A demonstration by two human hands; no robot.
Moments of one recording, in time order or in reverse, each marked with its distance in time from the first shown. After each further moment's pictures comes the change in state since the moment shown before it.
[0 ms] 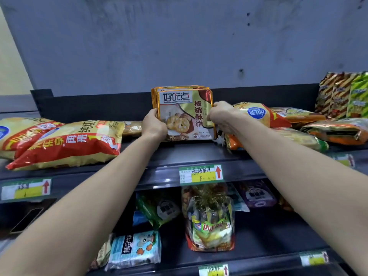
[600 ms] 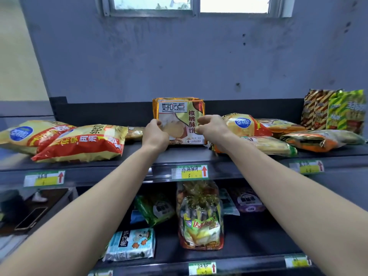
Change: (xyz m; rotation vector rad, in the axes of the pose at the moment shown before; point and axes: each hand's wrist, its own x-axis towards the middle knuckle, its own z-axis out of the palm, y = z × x) left_hand -0.065 0.028 -0.013 0.118 0.025 0.040; right_hand -0.068 0.010 -0.012 0.127 0.000 -0.222
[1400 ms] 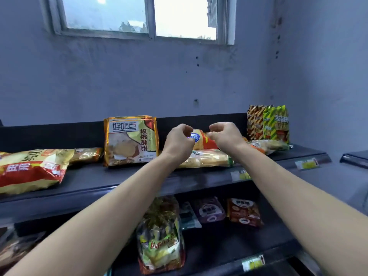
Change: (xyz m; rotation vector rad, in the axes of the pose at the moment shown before) left_hand -0.072 0.127 0.101 -0.166 -0.290 0.279; right_hand -0.032 0.039 -0.148 -0.120 0.298 -0.040
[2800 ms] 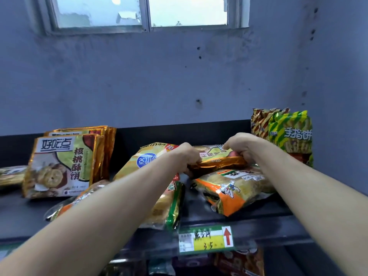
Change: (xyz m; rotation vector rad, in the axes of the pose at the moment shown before) left_hand 0.169 -0.004 0.191 0.169 -0.215 -0.613; right_hand 0.230 0.157 -0.071 -0.139 -0.410 0.503
